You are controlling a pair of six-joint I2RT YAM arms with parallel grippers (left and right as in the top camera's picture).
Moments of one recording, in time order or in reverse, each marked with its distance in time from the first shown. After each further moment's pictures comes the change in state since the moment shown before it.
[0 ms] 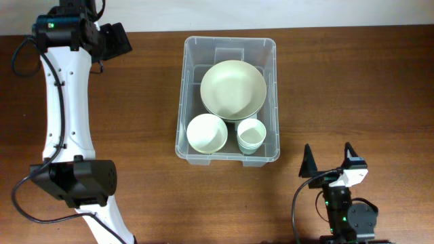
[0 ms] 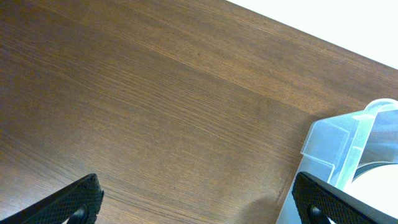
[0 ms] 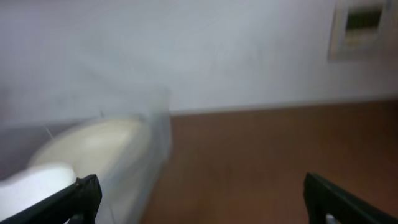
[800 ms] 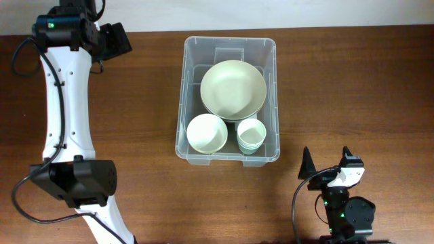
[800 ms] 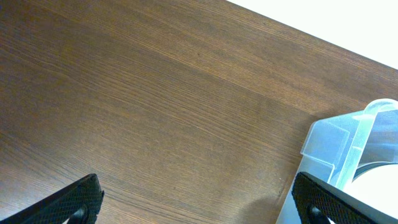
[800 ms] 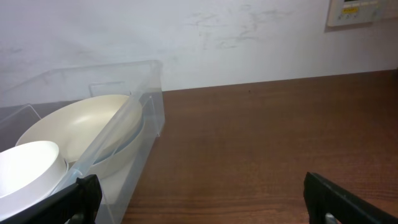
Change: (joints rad) left arm 0.000 0.000 0.000 0.000 0.000 0.000; right arm 0.000 0.004 -0.001 -0.049 0.013 0.002
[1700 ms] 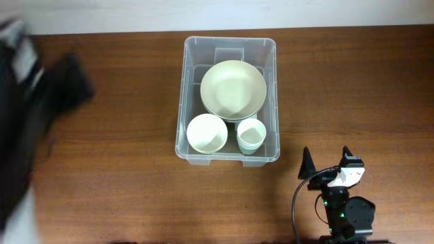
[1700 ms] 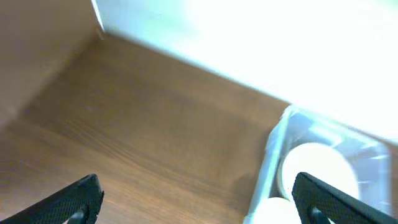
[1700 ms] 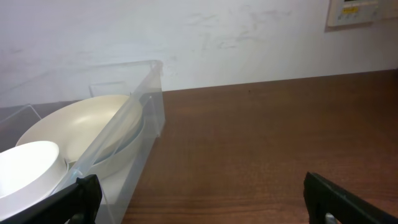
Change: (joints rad) left arm 0.000 -0.691 -0.063 -0.212 -0.063 0.000; right arm 0.000 0.000 0.000 0.000 0.000 0.000
